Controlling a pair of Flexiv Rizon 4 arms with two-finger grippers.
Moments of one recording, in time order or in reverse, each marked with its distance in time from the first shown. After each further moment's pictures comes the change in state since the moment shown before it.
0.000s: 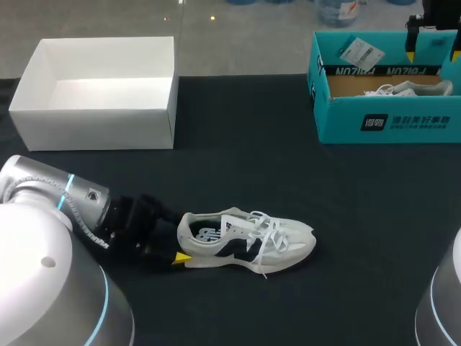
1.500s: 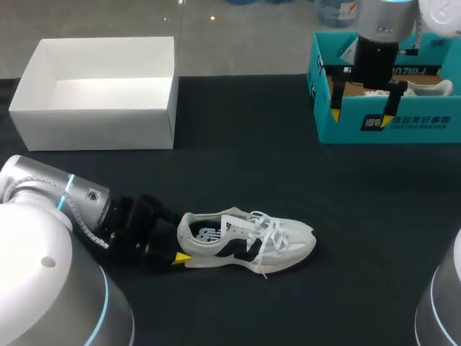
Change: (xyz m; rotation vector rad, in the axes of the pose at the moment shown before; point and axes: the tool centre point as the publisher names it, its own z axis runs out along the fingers) left arm 0.000 0.000 0.000 0.000 0.000 0.000; right arm 0.171 -0.241 -0.029 0.086 0.099 0.074
